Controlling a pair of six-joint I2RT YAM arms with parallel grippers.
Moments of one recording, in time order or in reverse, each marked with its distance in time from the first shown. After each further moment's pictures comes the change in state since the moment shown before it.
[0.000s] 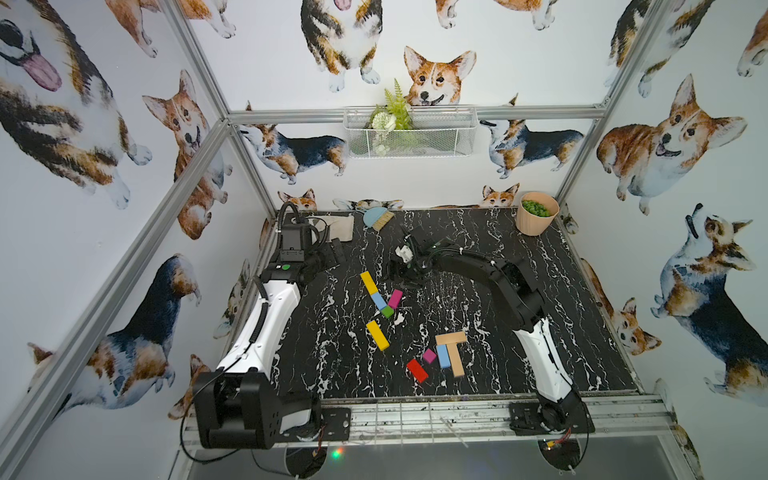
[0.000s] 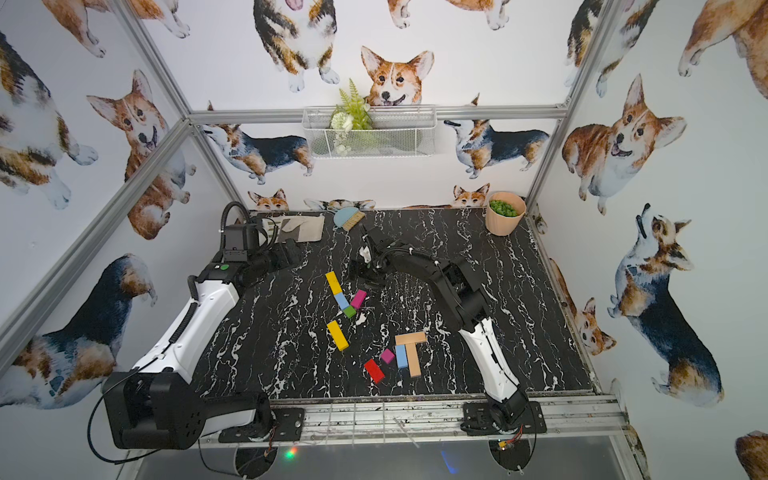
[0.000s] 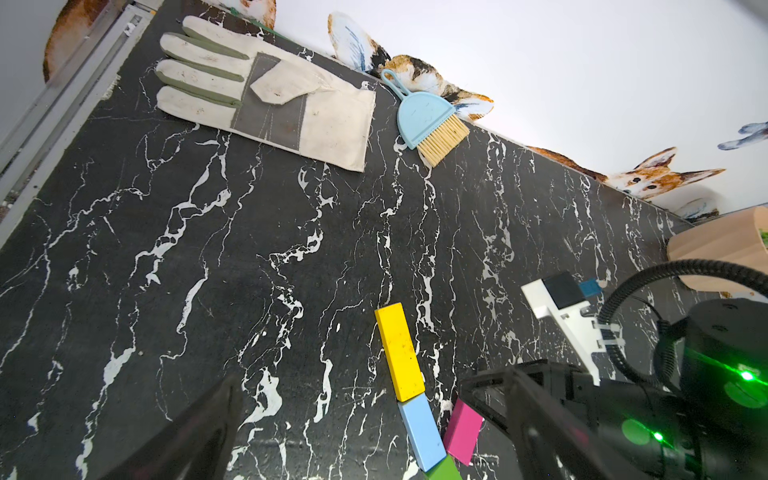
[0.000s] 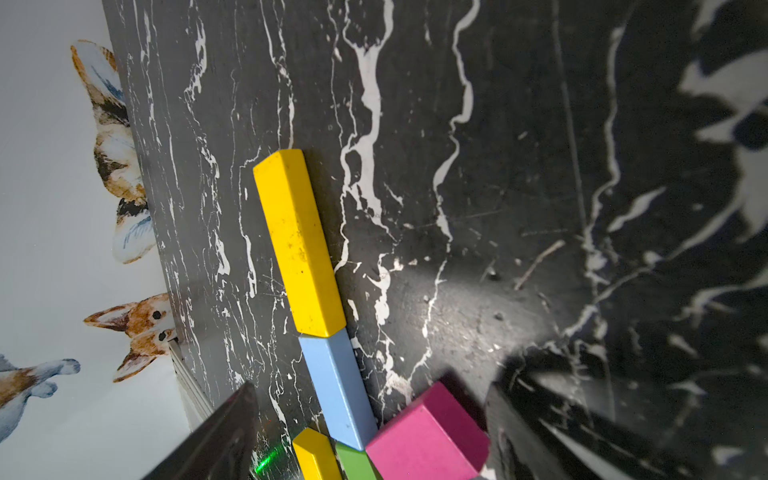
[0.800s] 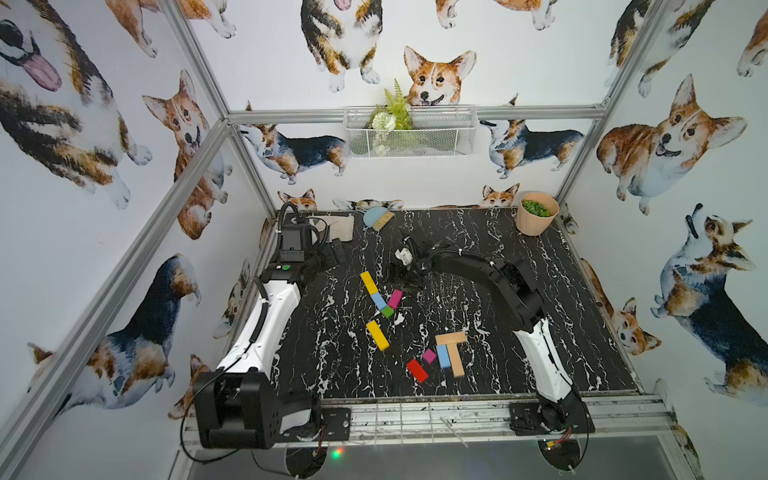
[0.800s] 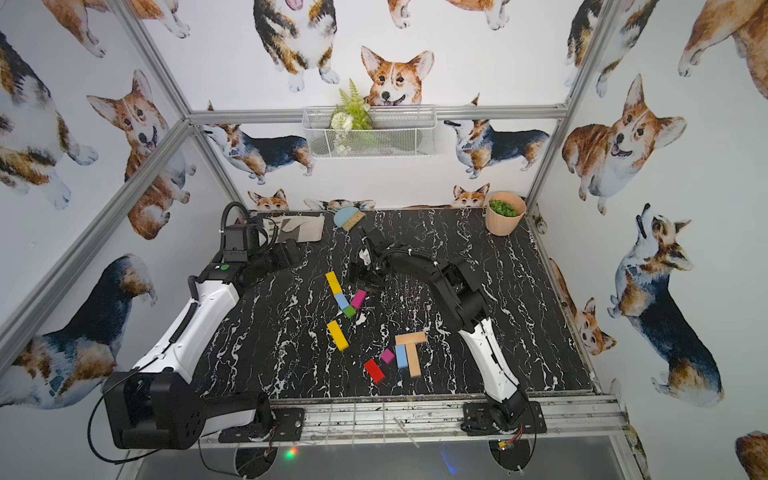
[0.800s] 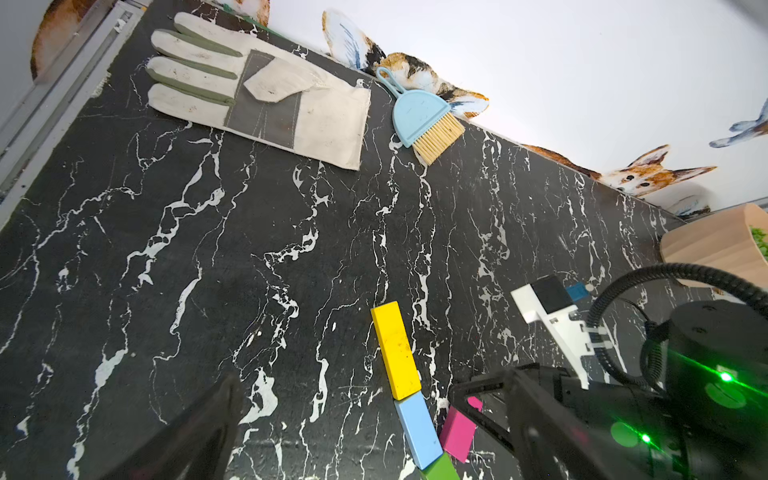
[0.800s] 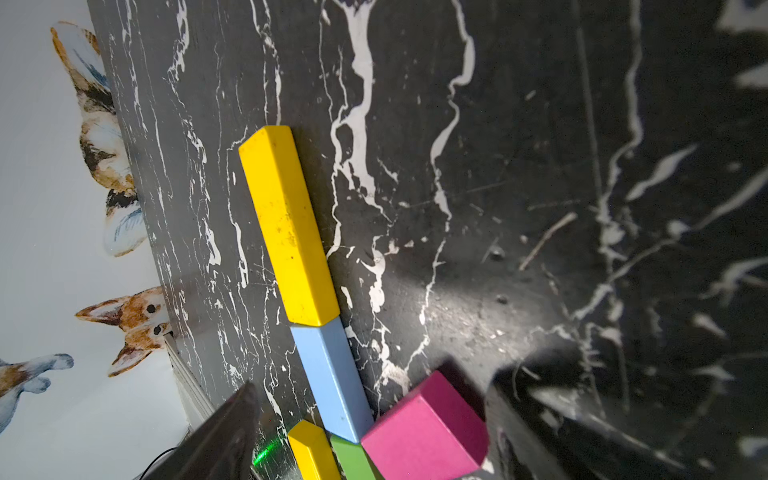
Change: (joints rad) left arm 0.000 0.000 -0.003 0.003 0.011 0.000; right arm 0.007 -0.003 -0.012 -0.008 -0.004 -0.002
